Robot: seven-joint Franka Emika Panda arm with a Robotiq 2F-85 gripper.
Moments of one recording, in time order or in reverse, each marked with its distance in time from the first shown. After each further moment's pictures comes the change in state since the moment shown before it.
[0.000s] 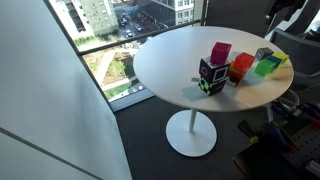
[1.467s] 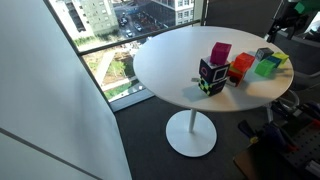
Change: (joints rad) arm -0.039 0.148 -0.051 -0.048 -0.007 0.132 0.089
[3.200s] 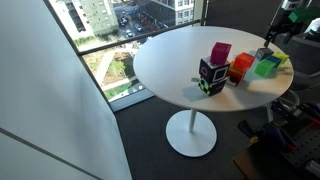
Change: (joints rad) arm 0.000 0.076 -0.012 0.000 0.000 0.101 0.008
